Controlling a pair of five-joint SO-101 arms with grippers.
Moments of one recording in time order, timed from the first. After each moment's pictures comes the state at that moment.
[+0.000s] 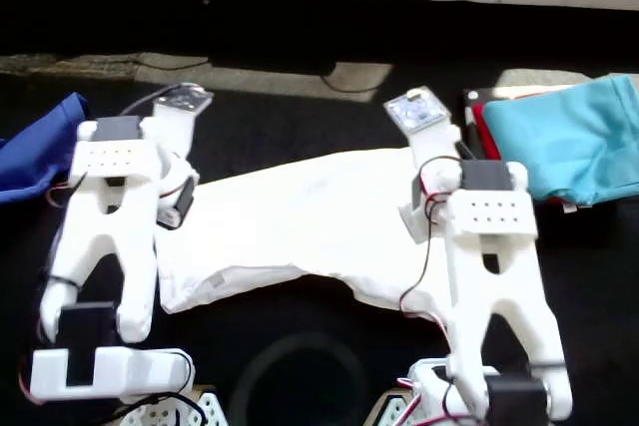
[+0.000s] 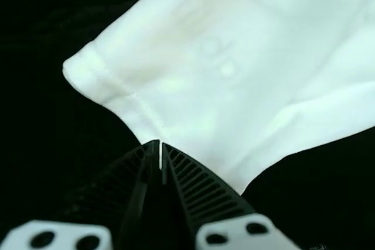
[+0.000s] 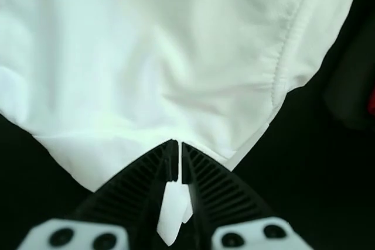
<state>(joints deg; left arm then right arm) -9.7 -3.5 22.6 76.4 -23.2 -7.1 -20.0 30.7 71.3 27.1</state>
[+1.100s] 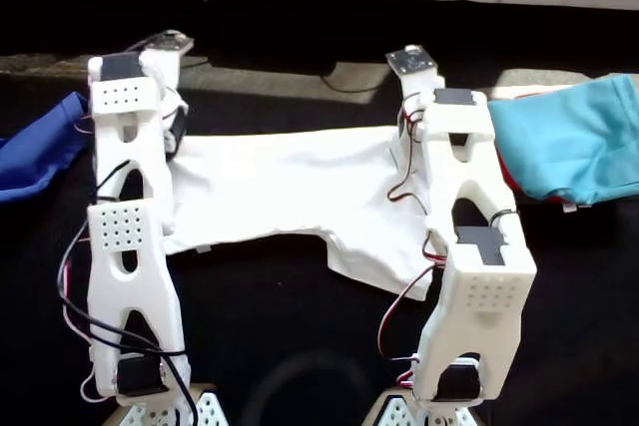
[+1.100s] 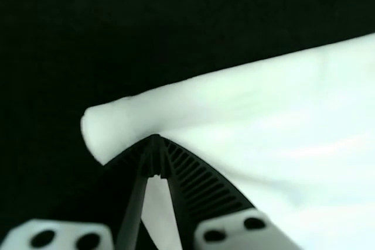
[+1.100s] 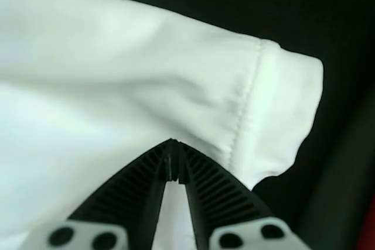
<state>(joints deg) -16.7 68.8 -77.5 101.2 -19.7 -6.1 27.1 -10.5 67.4 20.2</state>
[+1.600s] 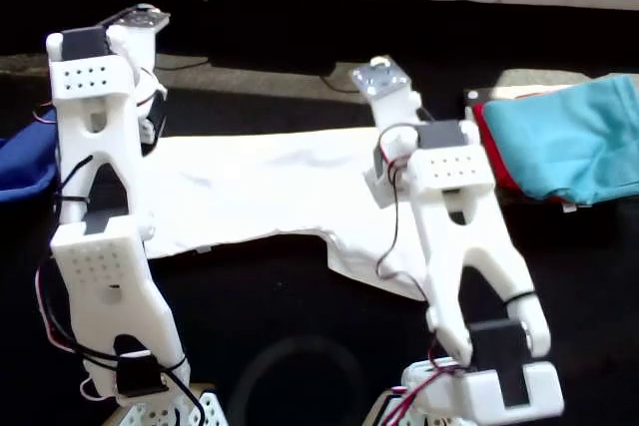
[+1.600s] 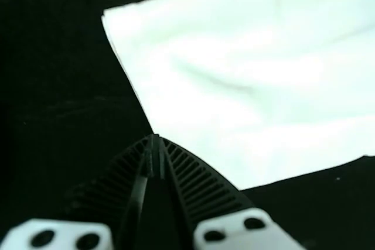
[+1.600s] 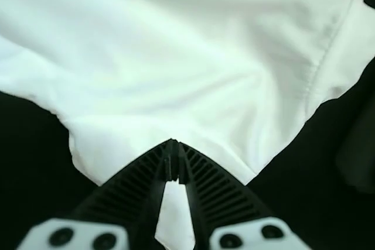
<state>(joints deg) -16.0 34.2 -41.3 101.4 -18.8 -15.3 -9.3 21.1 68.9 20.2</state>
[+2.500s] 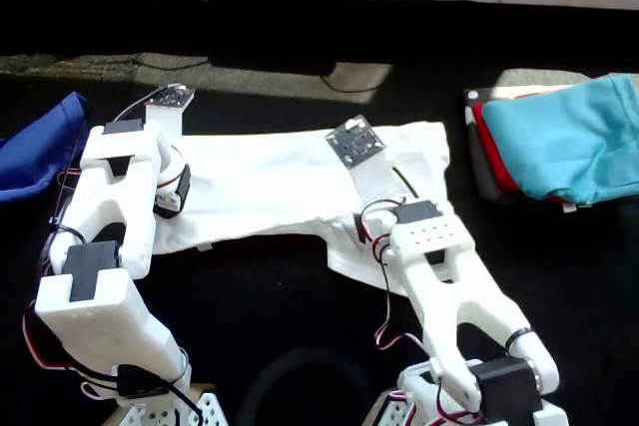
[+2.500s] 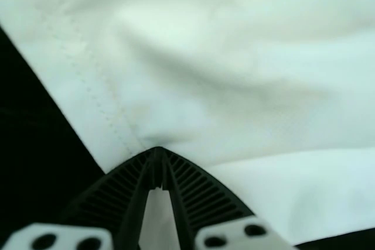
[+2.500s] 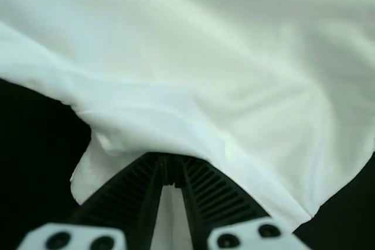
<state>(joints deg) -14.6 18.5 16.7 58.1 -18.6 -19.8 -16.9 50.8 38.2 19.8</state>
